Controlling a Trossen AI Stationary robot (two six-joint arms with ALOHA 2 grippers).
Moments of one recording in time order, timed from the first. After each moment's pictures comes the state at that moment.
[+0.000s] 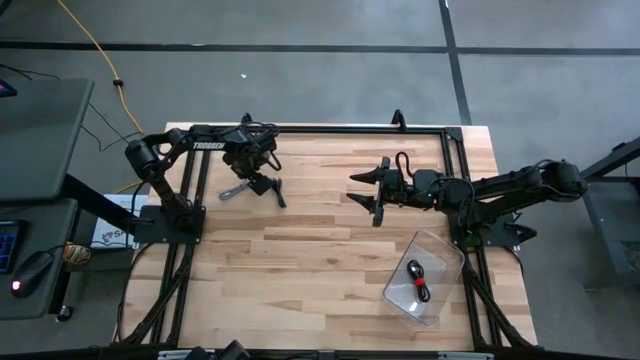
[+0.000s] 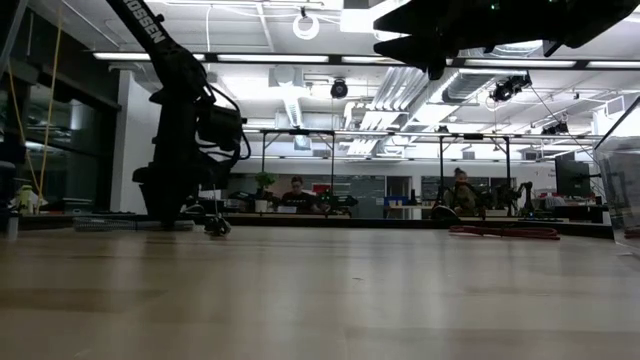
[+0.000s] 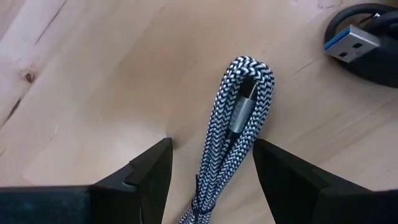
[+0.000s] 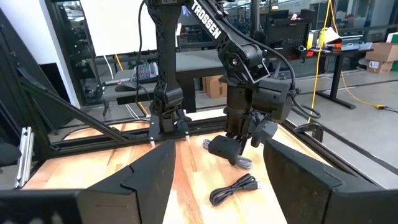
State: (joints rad) left arm 0.80 1.70 0.91 -0.84 -0.03 -0.13; right arm -0.01 1.18 0.56 0.63 0.16 0.07
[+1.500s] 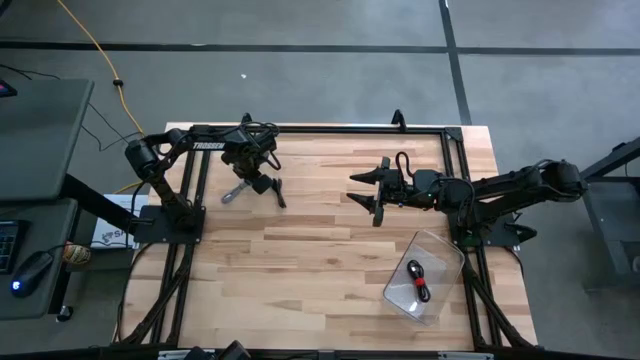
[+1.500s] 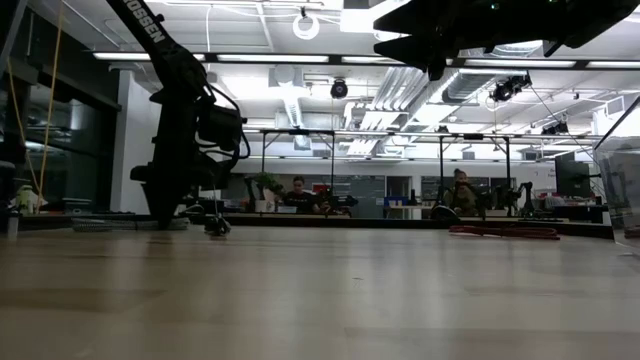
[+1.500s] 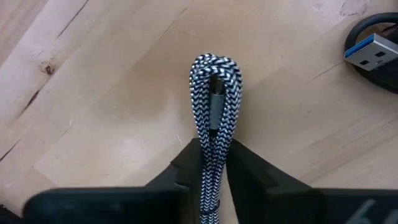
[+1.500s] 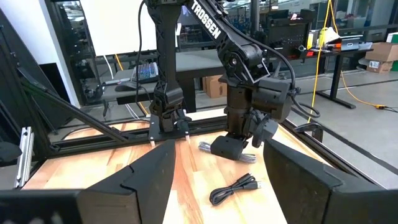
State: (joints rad) left arm 0.80 1.70 0.91 -0.84 -0.06 -0.18; right arm -0.01 1.18 0.56 0.62 0.16 0.07
